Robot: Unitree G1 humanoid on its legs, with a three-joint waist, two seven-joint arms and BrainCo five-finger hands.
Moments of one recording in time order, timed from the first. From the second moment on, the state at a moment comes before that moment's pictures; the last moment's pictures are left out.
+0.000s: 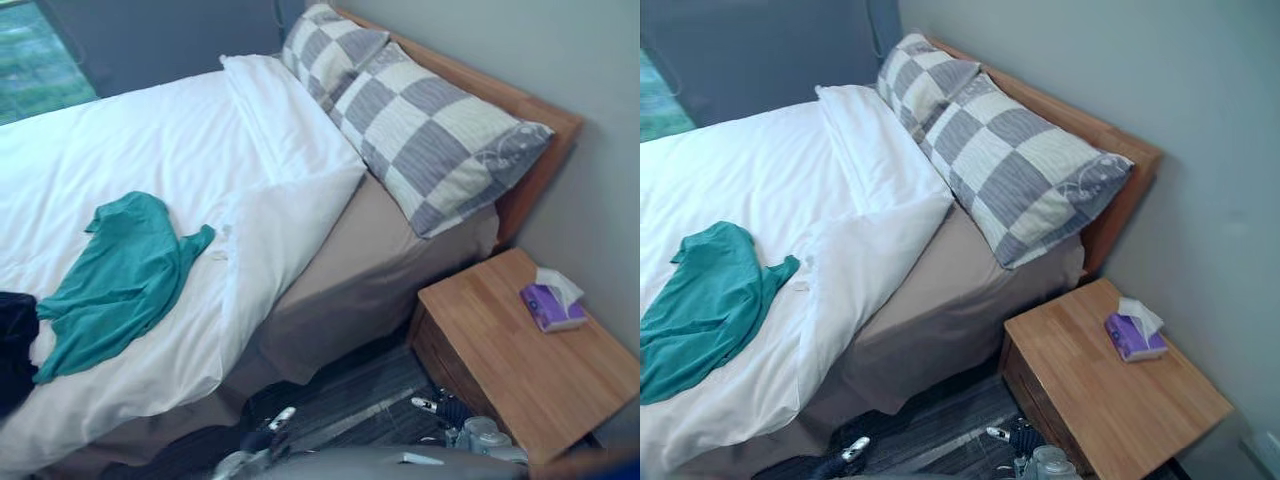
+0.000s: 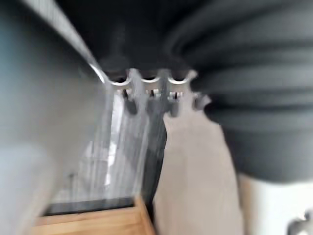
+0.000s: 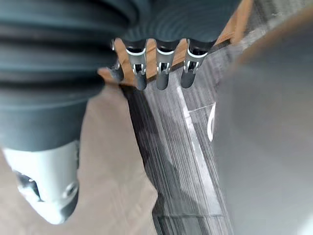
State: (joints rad) left arm 0.17 0.04 0.20 0.93 -0.38 0.06 -0.12; right arm 0.01 -0.10 0.09 1.06 0.09 0.01 0.16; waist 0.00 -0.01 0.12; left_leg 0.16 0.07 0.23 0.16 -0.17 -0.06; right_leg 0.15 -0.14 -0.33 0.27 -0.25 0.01
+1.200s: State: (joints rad) left arm 0.18 0.16 0.04 1.00 -0.03 -0.05 0.05; right arm 0.14 -0.03 0.03 0.93 0.36 -0.31 0.23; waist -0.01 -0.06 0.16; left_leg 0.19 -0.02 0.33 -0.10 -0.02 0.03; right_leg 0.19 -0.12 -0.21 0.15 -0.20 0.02
